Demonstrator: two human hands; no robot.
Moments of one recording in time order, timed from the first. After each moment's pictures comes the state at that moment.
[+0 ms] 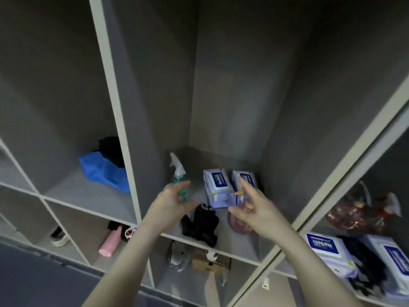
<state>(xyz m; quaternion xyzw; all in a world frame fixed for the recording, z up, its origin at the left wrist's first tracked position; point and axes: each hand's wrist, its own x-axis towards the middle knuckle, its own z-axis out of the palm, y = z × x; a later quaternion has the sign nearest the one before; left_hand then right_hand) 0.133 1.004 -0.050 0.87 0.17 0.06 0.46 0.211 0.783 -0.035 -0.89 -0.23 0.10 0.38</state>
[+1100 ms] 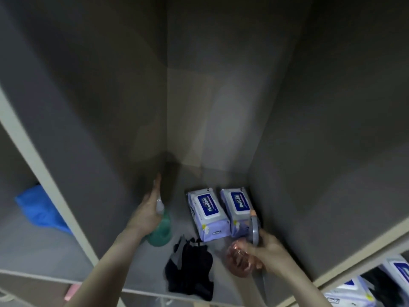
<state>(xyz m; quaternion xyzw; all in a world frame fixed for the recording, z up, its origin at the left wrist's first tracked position) 0.290 1.093 -0.130 0.91 0.12 0.04 0.39 0.294 0.777 -0.116 -0.86 0.01 0.18 0.48</state>
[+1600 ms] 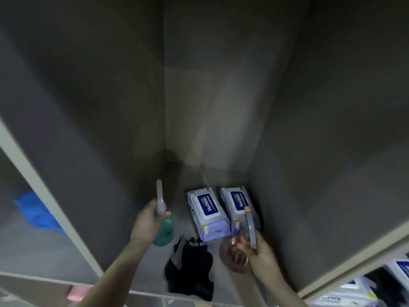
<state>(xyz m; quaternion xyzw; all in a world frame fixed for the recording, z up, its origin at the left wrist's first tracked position) 0.285 1.076 -0.147 0.83 0.22 0.07 0.50 0.291 0.790 -0.161 -0.82 0.01 0.08 0.56</state>
